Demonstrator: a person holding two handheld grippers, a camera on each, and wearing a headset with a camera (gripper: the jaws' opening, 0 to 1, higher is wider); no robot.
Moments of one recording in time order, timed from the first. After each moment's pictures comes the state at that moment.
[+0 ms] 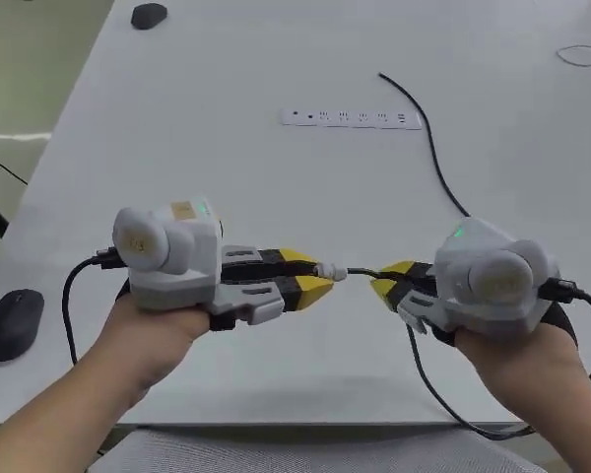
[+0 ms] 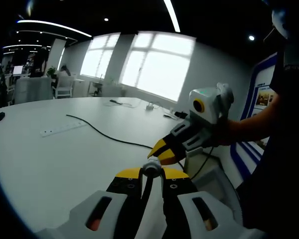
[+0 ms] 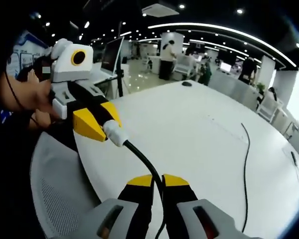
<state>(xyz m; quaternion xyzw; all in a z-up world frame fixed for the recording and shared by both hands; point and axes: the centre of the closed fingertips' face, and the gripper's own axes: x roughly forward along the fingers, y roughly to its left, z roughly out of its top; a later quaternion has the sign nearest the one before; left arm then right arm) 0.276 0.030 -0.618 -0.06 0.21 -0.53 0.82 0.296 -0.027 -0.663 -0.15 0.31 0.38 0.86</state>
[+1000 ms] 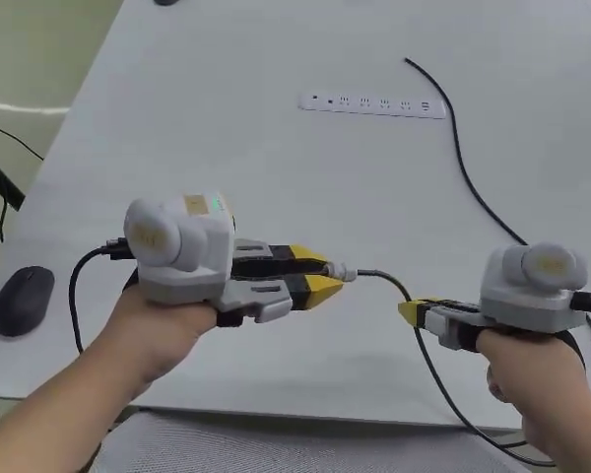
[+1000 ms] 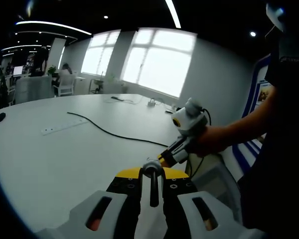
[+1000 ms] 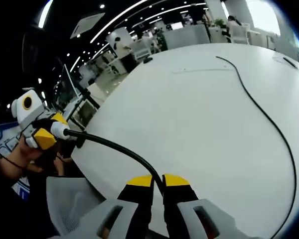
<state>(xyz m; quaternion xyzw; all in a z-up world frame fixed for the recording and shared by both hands) 0.278 0.027 -0.628 -0.04 0.22 -0.53 0.82 0.296 -0.065 -0.732 0.09 0.44 0.28 0.85</state>
